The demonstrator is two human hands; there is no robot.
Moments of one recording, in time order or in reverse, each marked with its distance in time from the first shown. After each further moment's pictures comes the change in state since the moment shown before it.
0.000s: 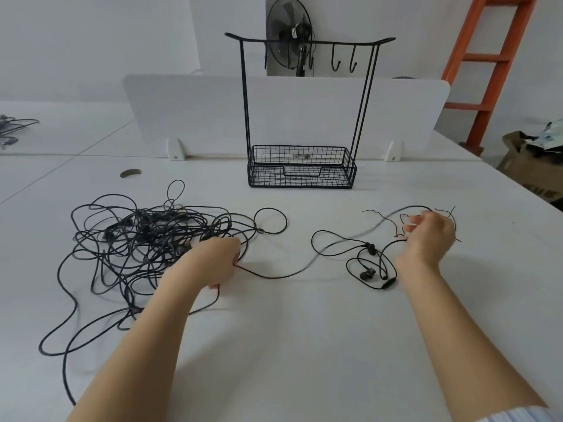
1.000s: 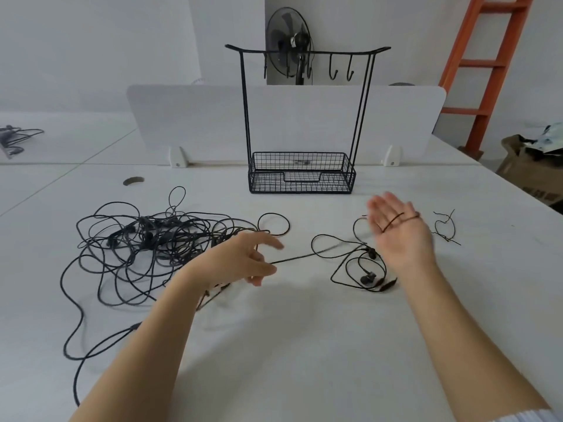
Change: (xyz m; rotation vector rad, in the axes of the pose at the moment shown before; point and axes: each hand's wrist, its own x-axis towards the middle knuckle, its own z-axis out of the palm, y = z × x) left_hand -0.009 0.017 -0.005 -0.691 -0.060 0.315; right_hand -0.016 -0.013 0.004 0.466 -0.533 0.395
